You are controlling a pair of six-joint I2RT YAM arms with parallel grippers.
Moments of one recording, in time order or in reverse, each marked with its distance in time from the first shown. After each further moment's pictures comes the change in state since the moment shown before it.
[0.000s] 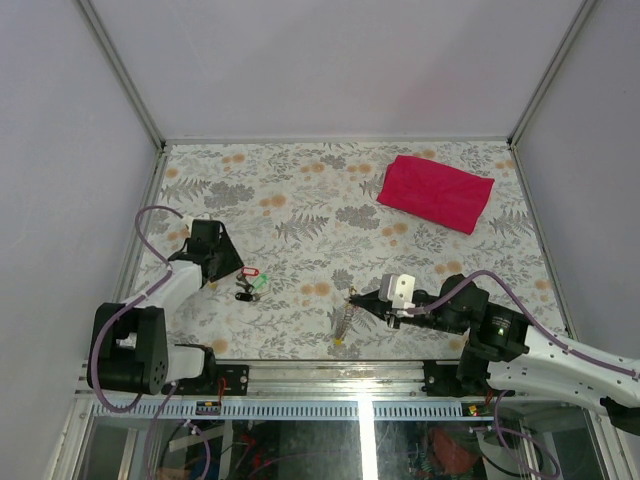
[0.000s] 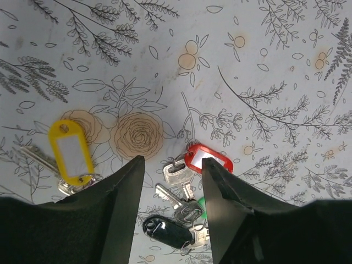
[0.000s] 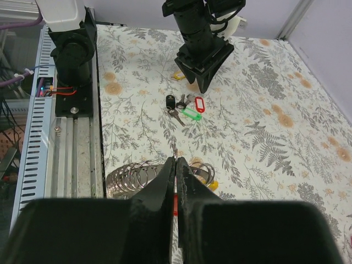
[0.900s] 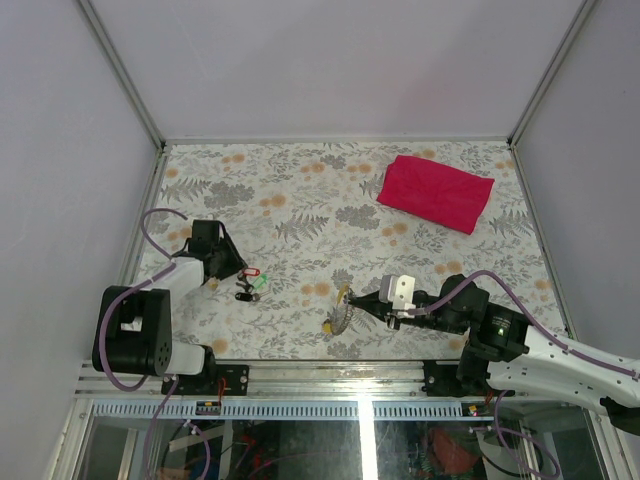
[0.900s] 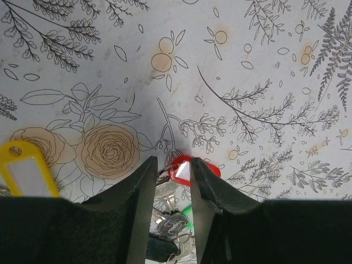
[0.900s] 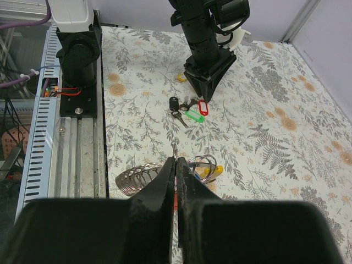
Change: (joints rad) left arm 0.039 0.109 -0.011 0.113 0.162 -0.009; right arm 0.000 0.004 0.000 0.003 -0.024 0.001
